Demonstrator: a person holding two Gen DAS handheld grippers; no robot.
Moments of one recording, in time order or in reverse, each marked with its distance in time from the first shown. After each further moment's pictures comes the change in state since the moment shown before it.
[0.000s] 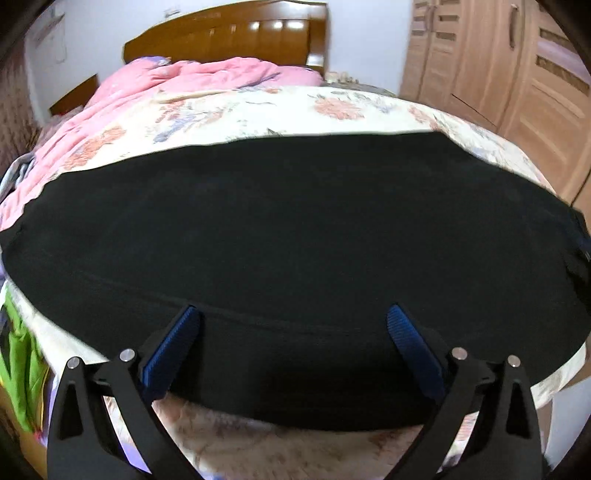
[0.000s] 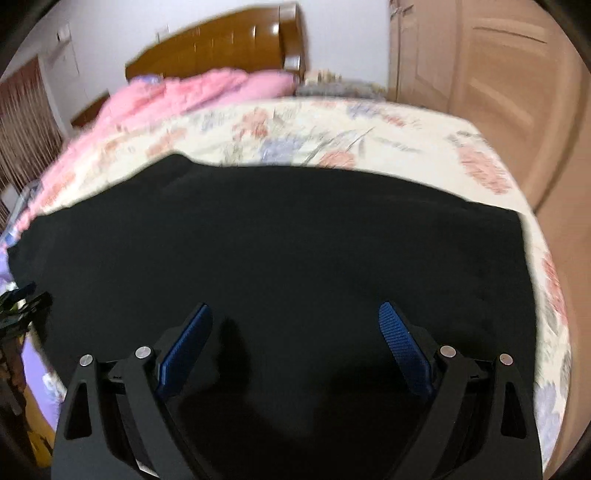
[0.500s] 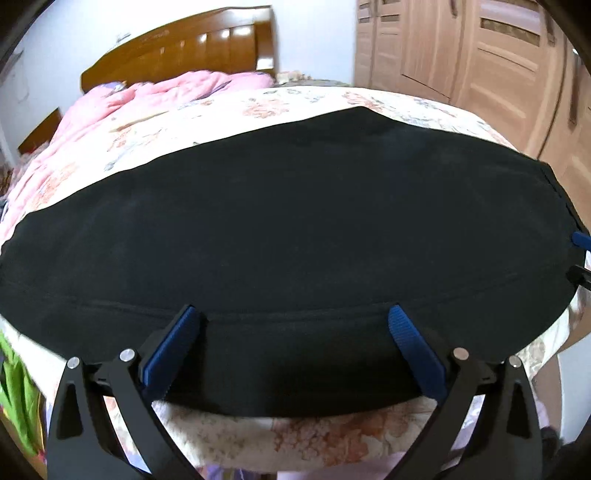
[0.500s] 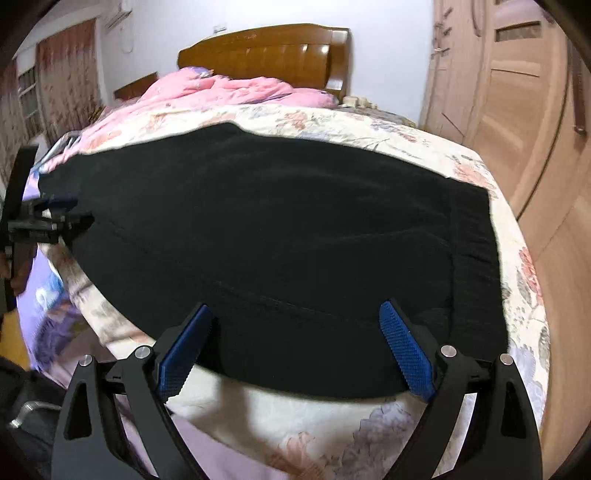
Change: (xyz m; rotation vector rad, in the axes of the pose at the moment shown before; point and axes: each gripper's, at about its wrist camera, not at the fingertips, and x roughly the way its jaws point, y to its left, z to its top) left arm 0.003 -0.061 -0.015 0.154 0.008 -0.071; right arm -0.049 -0.003 -0.068 -0.198 -0.051 0.035
